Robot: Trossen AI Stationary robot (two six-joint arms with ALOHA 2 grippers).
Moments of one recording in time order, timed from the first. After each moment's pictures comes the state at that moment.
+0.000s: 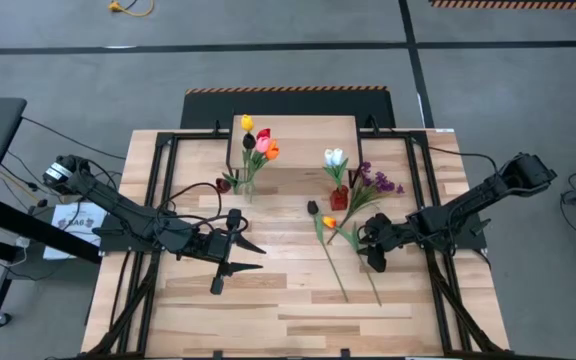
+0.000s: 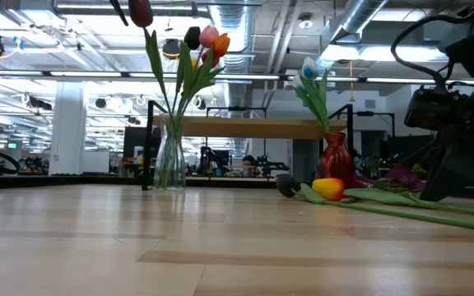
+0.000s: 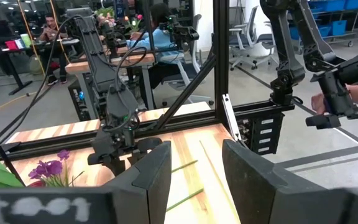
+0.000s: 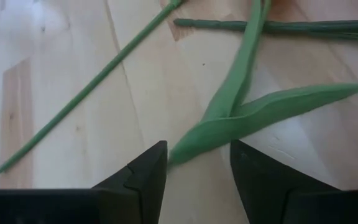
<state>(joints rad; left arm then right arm) -0.49 1.18 0.85 0.26 -0.29 0.05 0.36 1.12 0.17 0.09 0.15 0.68</state>
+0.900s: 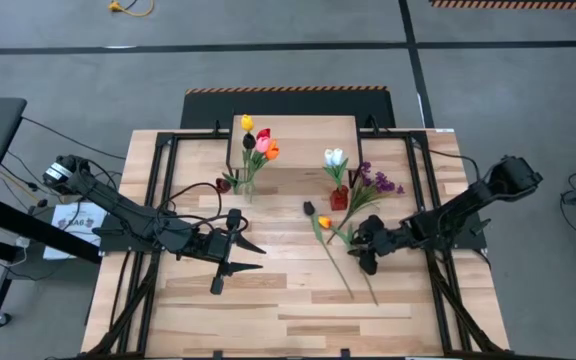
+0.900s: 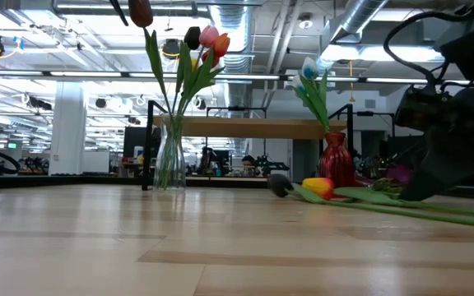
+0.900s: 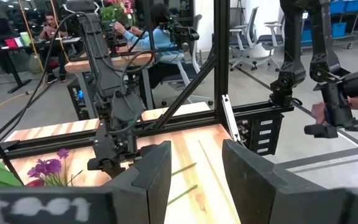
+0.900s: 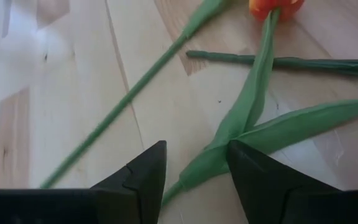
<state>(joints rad) -0.49 1.18 0.85 0.26 -0.29 0.04 0.37 1.35 0.18 0.31 0.24 0.68</state>
